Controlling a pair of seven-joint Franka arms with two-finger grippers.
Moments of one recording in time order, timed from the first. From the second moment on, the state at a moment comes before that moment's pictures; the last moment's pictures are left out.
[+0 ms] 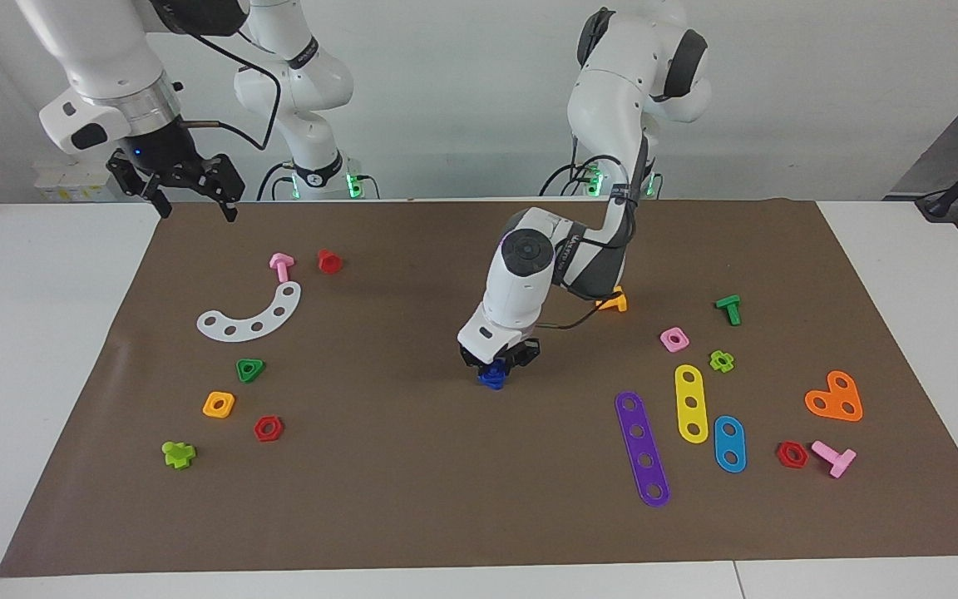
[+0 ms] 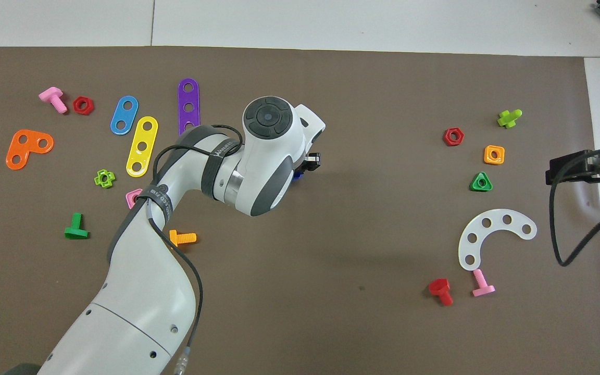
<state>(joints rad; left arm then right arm) -0.63 0.63 0.02 -1.41 -0.12 2.08 -0.52 0.11 -0.04 -0.11 -1.58 -0.03 1.53 0.09</state>
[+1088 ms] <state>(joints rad) -0.33 0.56 0.05 -1.37 -0.14 1.84 -0.24 0.11 -0.04 -0.11 -1.58 -0.03 1.53 0.09</state>
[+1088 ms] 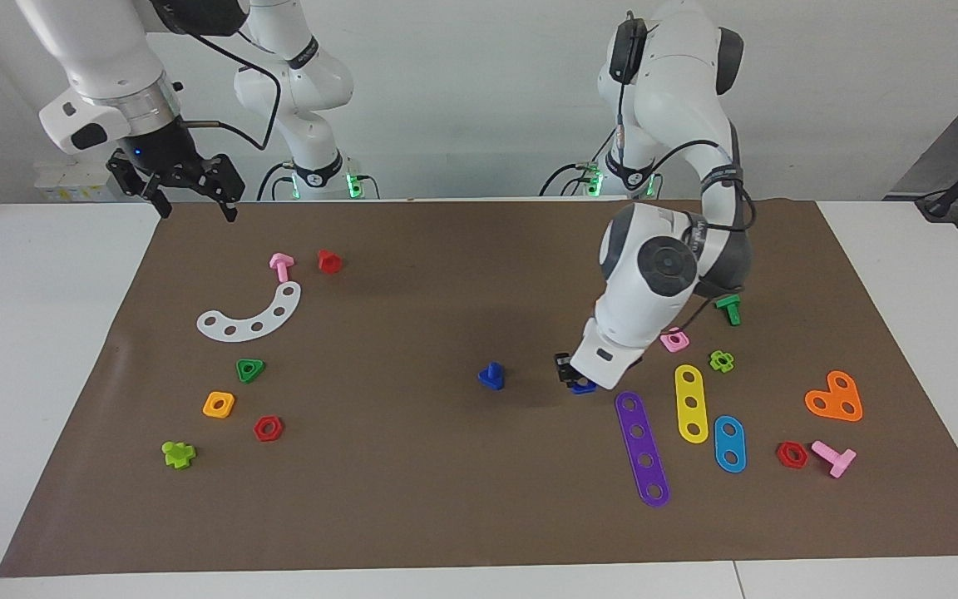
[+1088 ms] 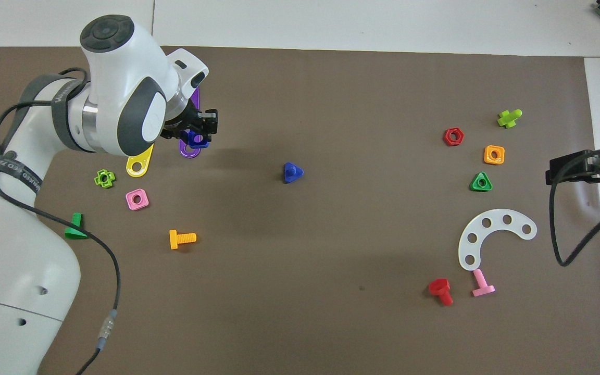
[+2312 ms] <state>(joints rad) -0.29 0.31 0.04 -1.92 -0.14 2.28 -0.13 0.11 -0.04 -0.11 -1.58 -0.03 1.53 0.09</state>
